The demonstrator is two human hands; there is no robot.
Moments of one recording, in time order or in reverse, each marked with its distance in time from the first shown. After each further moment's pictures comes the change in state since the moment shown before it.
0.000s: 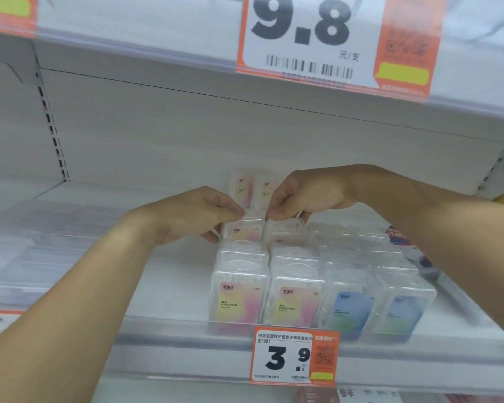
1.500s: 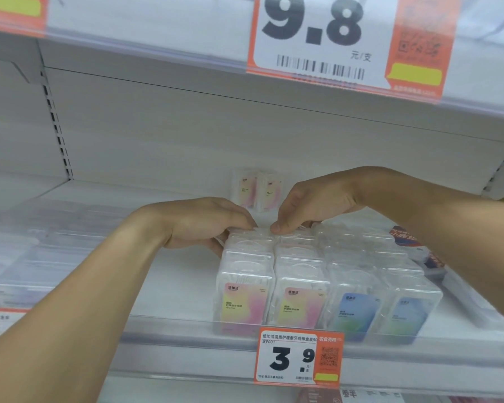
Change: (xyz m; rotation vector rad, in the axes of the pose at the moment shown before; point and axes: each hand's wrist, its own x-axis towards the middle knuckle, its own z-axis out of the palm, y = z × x) left_hand 0.001 0.001 0.003 -0.061 -0.148 -0.070; right_hand -0.016 -0.015 0.008 -0.125 -0.137 0.081
